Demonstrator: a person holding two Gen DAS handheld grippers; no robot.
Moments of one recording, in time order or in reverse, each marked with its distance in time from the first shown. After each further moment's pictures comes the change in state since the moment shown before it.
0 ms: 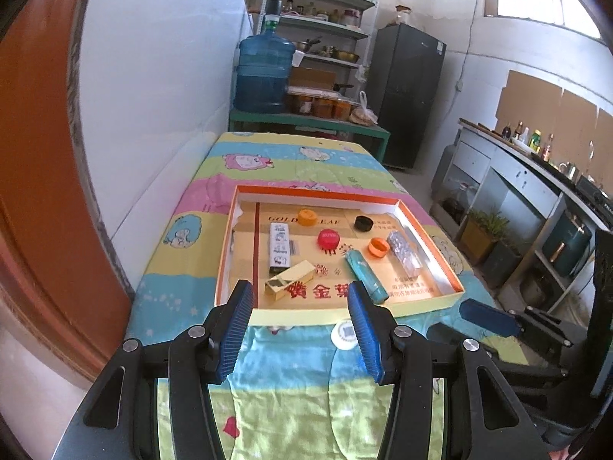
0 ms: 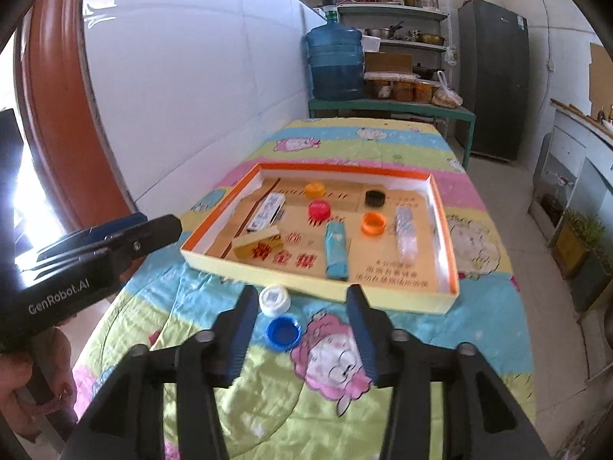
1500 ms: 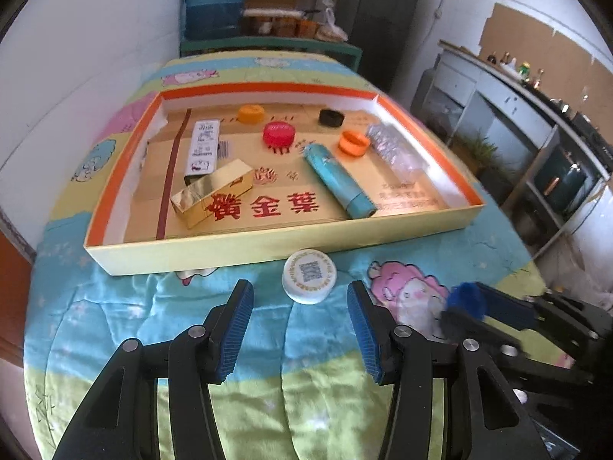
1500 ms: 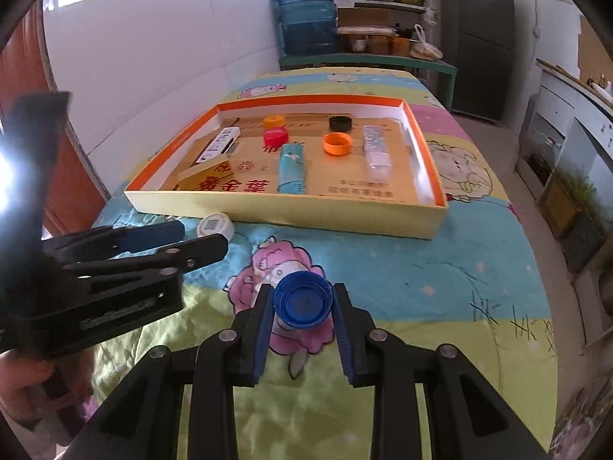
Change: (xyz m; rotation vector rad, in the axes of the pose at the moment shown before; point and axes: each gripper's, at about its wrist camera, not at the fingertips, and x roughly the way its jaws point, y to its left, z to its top) left arm 0.115 -0.042 -0.045 0.093 0.287 -0.073; right arm 0.033 -0.034 -0.049 0.067 0.135 -0.069
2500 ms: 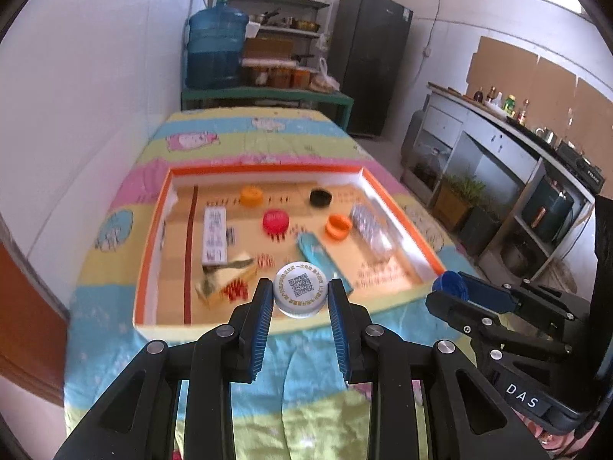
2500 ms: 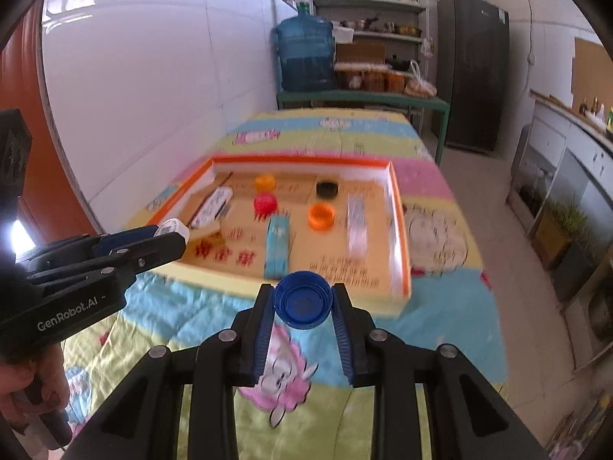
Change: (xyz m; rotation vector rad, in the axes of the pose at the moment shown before) left arm -0.064 0.002 0.040 0.008 -0.184 -0.034; right arm -0.031 -0.007 0.051 -0.037 -0.123 -0.031
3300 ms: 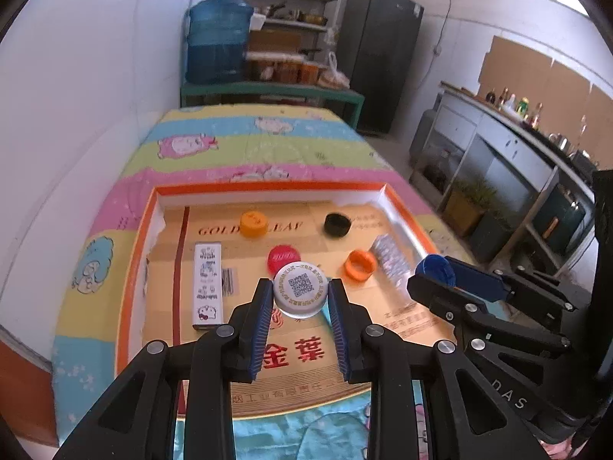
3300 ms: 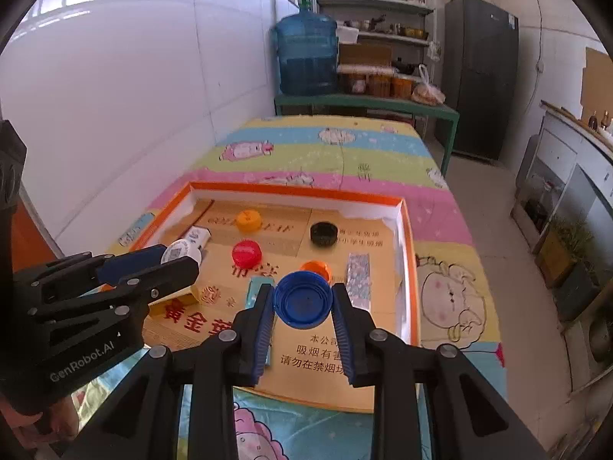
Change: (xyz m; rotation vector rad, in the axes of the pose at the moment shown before) left arm 0.067 0.010 0.042 -0.018 0.043 0.018; right arm 0.069 -0.009 0.055 -0.016 0.019 -0.003
